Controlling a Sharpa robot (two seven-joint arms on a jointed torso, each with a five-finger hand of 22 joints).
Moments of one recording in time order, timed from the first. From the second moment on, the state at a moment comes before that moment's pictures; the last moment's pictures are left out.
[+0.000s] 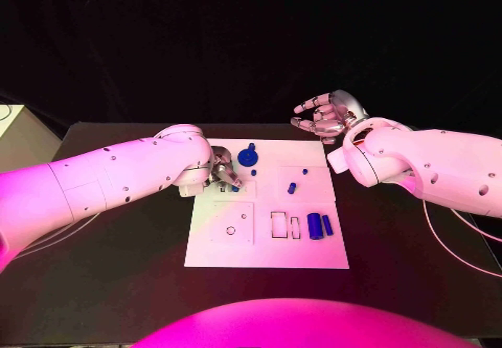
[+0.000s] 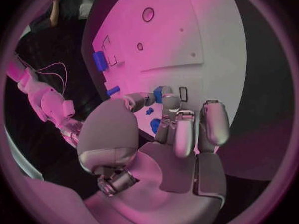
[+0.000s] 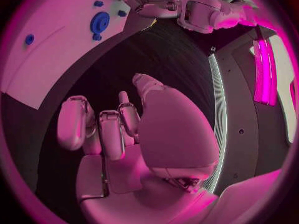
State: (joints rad) left arm 1.27 -0.51 -0.11 1.27 -1.03 0.22 -0.59; left_hand 1.03 -0.16 0.75 0.17 0.46 0.92 0.06 0.68 0.78 1.21 0.00 1.11 0.79 1.47 -0.06 1.56 1.31 0.09 1.33 0.05 1.45 1.22; right arm 1.30 -0.81 -0.14 1.51 -0.62 -0.65 0.00; right_hand 1.43 -0.22 0.31 0.28 0.33 0.87 0.17 0.19 0.33 1.34 0.08 1.33 1.31 1.47 0.01 1.47 1.31 0.07 1.42 0.11 1.21 1.31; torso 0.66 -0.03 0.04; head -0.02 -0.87
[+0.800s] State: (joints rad) left arm 1.27 -0.51 -0.11 1.27 -1.03 0.23 -0.60; left_hand 0.97 -0.17 0.70 0.11 0.42 0.91 0.05 0.67 0.81 1.25 -0.02 1.12 0.81 1.47 -0.07 1.56 1.31 0.09 1.33 0.05 1.44 1.22; right arm 1.30 -0.81 -0.14 1.51 -0.62 -0.65 0.00; right_hand 1.43 -0.22 0.32 0.28 0.34 0.87 0.17 0.19 0.33 1.34 0.08 1.33 1.31 1.47 0.01 1.47 1.31 0.07 1.42 0.11 1.21 1.31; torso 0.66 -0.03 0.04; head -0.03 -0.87
